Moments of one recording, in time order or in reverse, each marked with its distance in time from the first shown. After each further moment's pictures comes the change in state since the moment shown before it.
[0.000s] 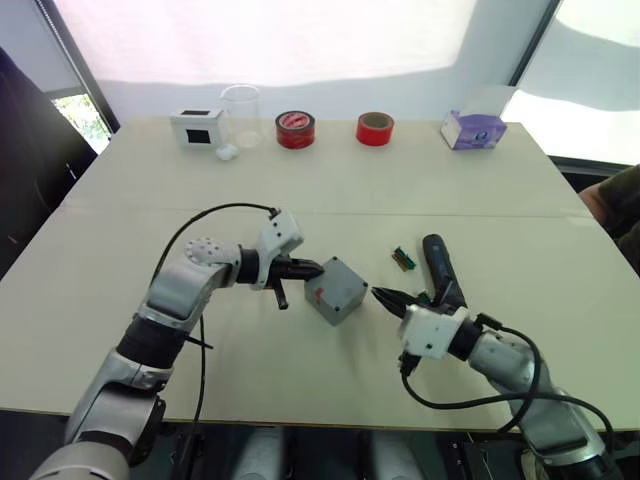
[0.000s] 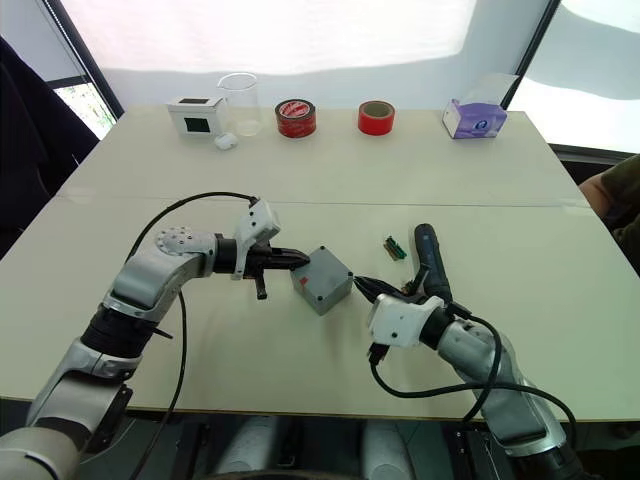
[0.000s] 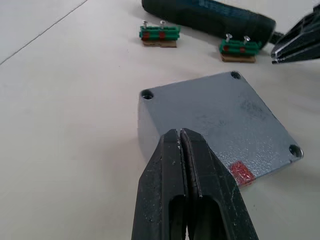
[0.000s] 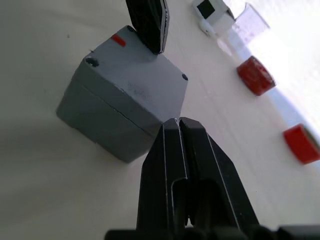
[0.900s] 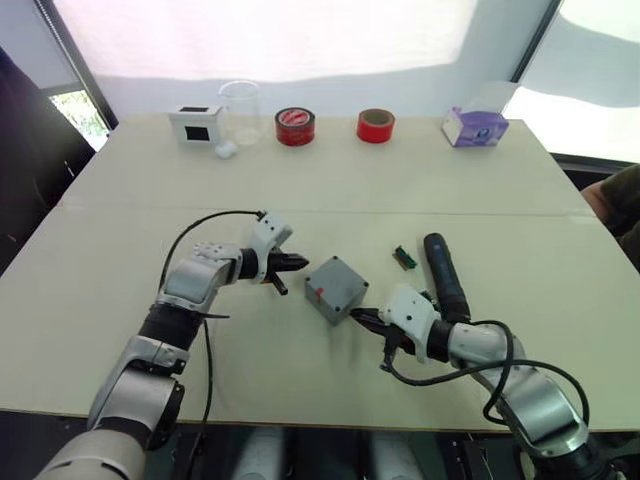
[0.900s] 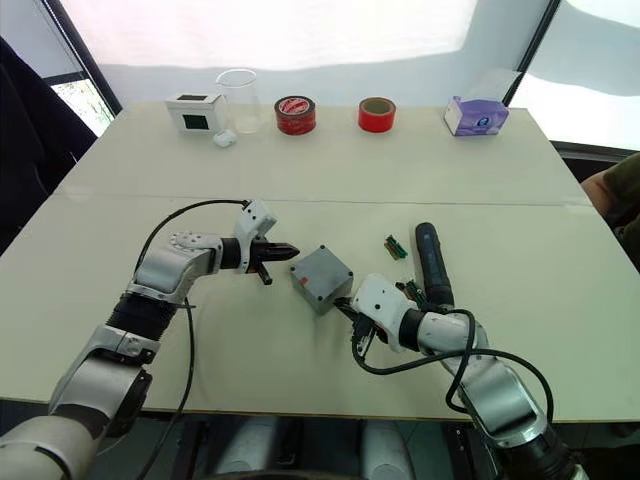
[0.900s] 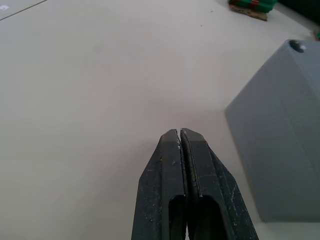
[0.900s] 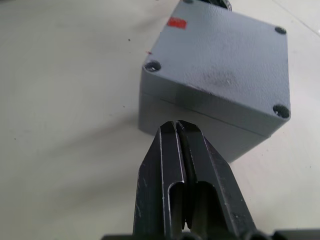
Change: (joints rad) left arm -0.056 -0.080 -0.005 0.307 0.099 -0.134 0.085; right arm -0.143 0.006 0.140 -0.087 0.200 0.585 0.064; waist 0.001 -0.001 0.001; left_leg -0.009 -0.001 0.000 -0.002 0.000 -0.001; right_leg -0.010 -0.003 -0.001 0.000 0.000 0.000
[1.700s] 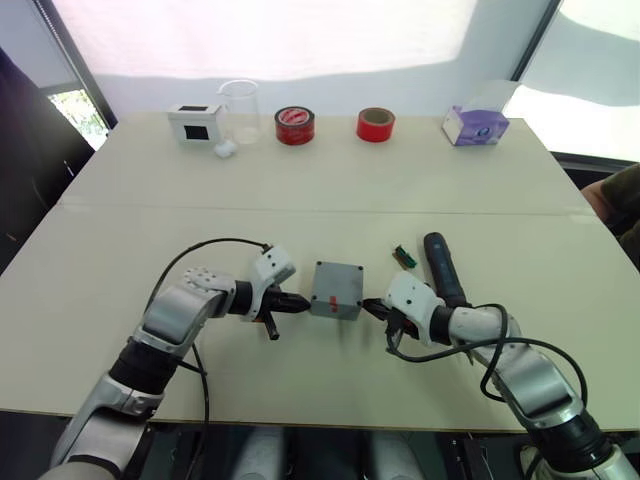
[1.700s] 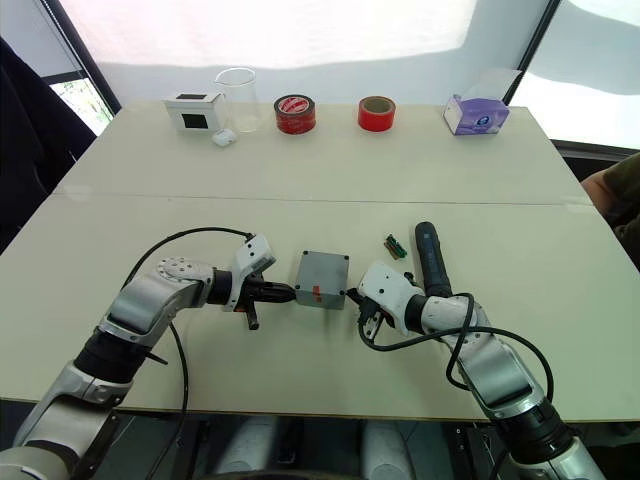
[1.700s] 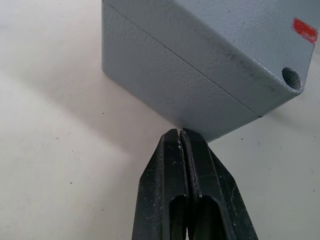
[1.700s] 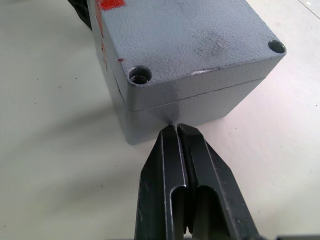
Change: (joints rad) left arm 0.191 0.122 -0.057 -0.364 -0.043 0.215 -0.071; right arm -0.082 -0.039 0.000 0.115 -0.022 -0.017 0.039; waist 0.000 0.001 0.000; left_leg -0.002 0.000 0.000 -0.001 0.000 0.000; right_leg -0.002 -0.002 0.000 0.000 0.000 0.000
